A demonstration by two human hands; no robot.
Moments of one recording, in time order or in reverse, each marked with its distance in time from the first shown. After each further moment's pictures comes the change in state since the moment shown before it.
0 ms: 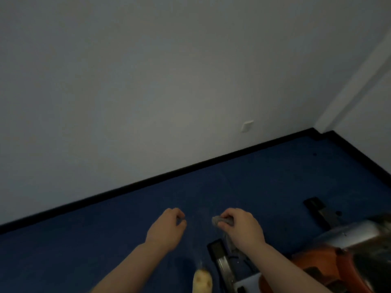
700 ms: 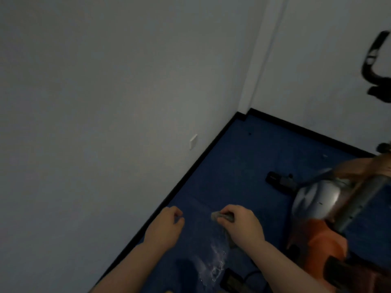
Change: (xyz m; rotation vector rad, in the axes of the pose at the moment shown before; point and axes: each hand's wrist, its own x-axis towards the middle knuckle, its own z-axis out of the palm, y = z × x) left_hand 0.326 0.082 -0.093 0.154 -0.313 0.456; right_hand 0.202 -0.067 -0.053 0.244 0.403 0.461
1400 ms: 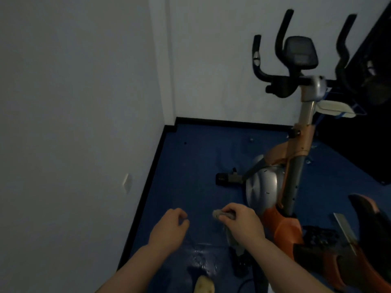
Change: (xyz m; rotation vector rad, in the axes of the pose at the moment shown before) left_hand 0.183 0.164 0.047 0.080 -0.354 0.397; right_hand 0.098 0.071 -0.104 0.123 0.358 0.390
